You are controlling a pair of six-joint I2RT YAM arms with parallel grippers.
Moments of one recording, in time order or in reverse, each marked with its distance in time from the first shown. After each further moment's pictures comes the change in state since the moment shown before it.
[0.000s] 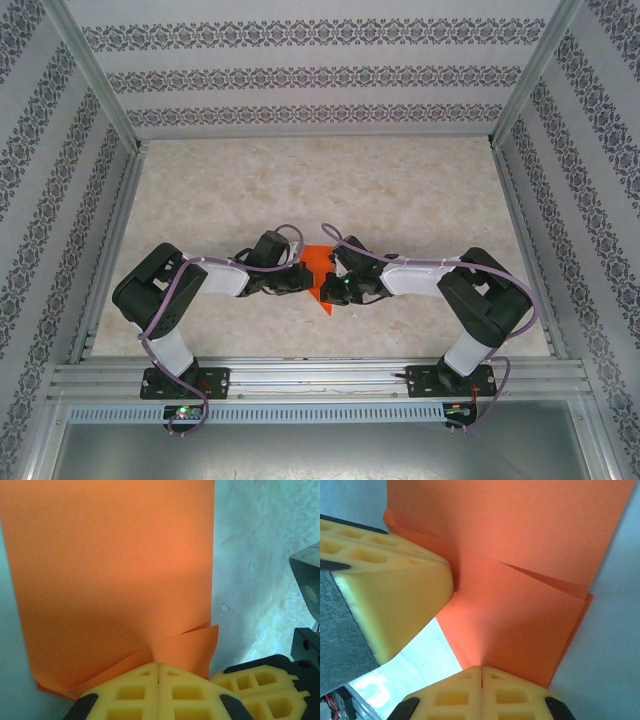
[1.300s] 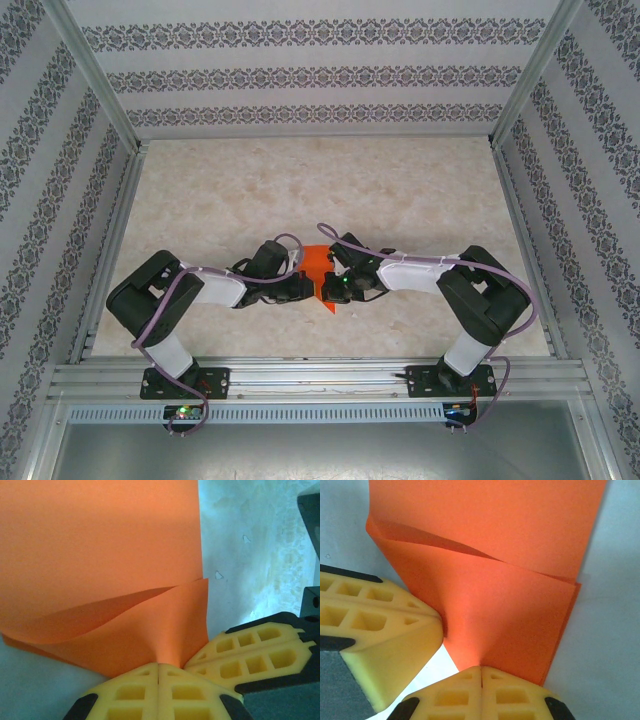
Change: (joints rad) left arm -0.053 -0.053 -0.087 0.080 -0.021 -0.049; right arm 0.000 0.017 0.062 -0.124 0.044 -0.079
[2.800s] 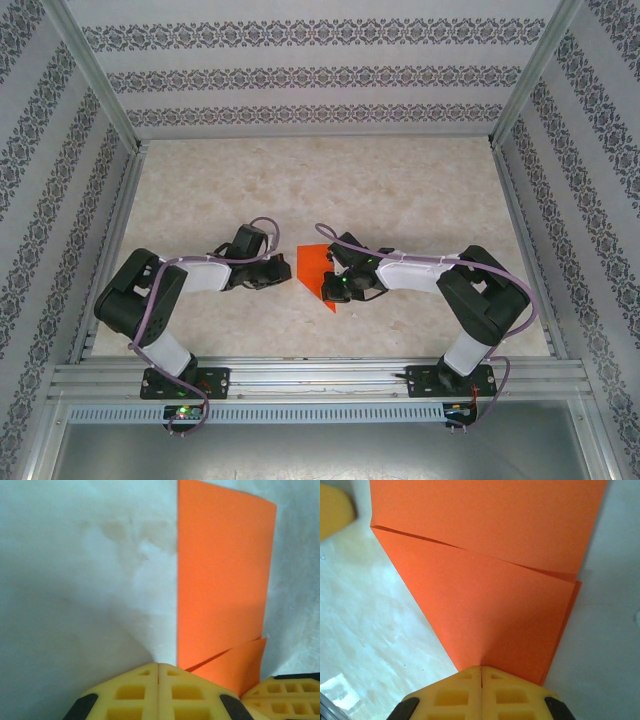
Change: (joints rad) left arm 0.216 -0.056 0.056 -0.239 -0.055 0.117; right arm 0.006 0.003 0.013 -0.023 0.028 -0.023
